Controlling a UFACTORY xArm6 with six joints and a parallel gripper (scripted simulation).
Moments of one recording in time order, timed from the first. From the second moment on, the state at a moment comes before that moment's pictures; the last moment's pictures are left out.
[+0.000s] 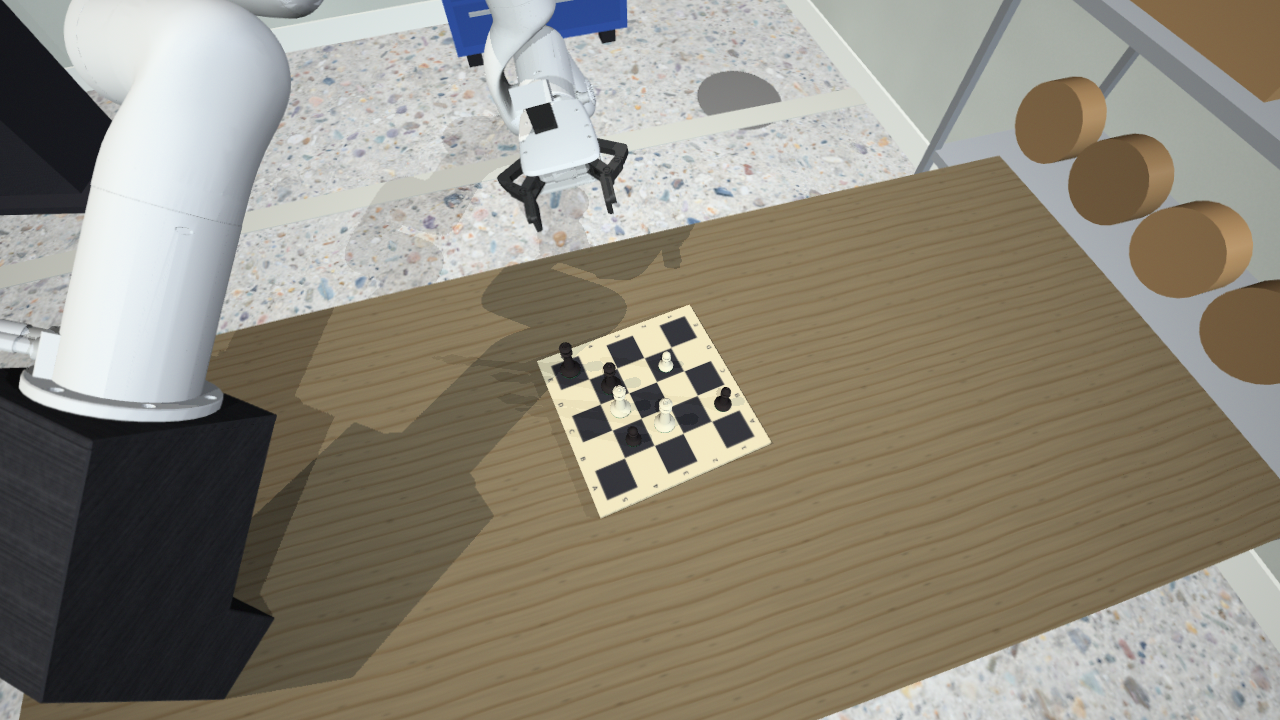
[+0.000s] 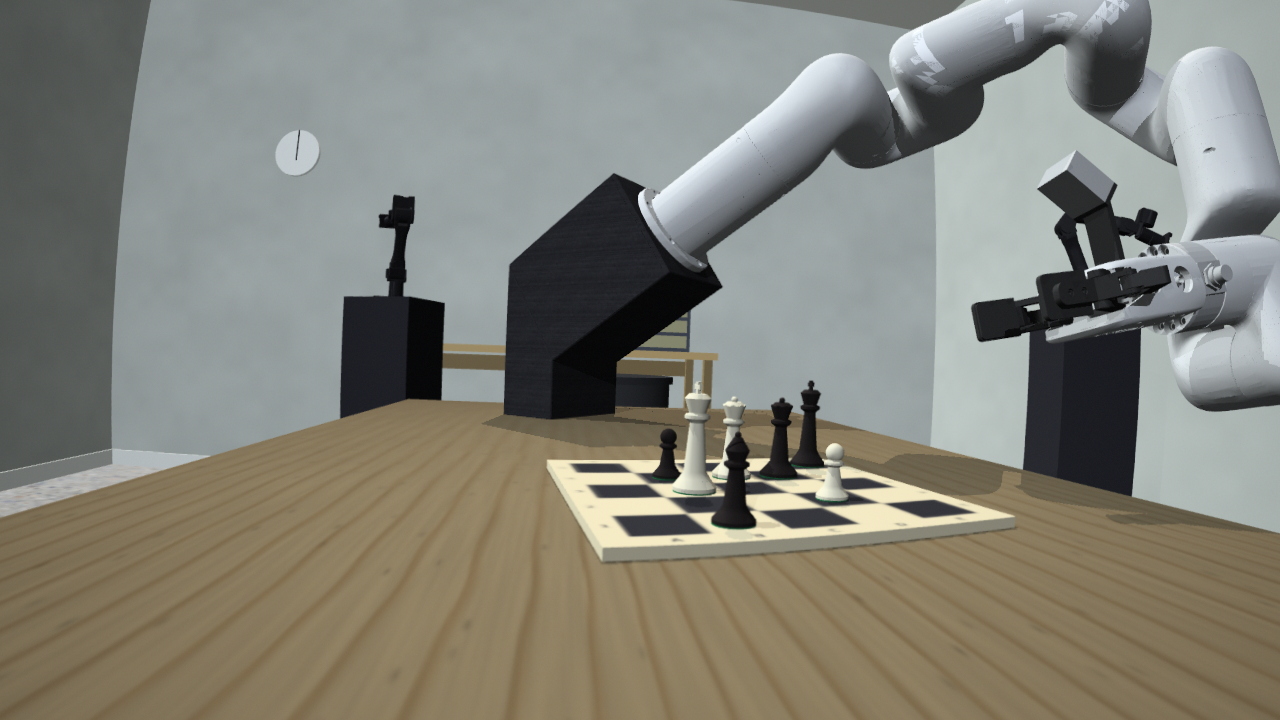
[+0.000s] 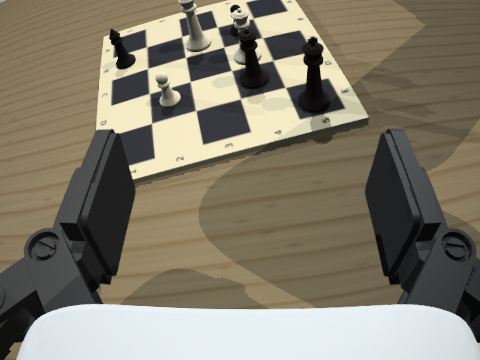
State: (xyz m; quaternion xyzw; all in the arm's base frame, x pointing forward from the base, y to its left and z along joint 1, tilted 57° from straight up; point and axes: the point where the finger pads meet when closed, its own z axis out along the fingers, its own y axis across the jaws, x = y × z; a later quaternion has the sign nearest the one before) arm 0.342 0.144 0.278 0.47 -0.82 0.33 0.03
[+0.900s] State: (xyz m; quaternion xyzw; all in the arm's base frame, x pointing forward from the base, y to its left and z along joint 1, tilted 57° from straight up) arm 0.307 0.092 0.320 0.47 -0.82 0.32 0.03
